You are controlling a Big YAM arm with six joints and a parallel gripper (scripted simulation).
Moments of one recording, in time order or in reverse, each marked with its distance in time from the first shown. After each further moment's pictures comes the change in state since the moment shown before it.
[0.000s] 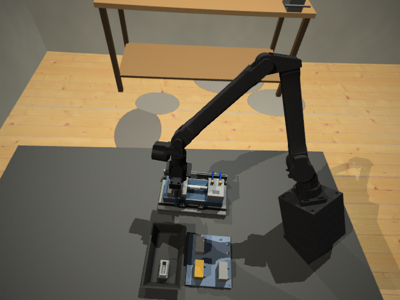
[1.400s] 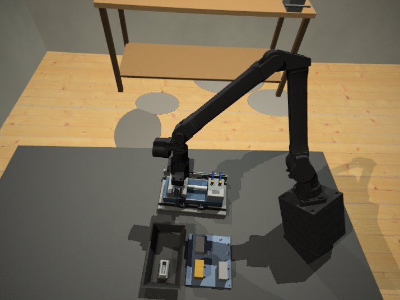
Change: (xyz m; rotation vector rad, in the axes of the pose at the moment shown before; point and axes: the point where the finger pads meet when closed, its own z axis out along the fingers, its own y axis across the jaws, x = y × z) arm -0.004 0.012 -0.034 -0.030 -0.003 -0.013
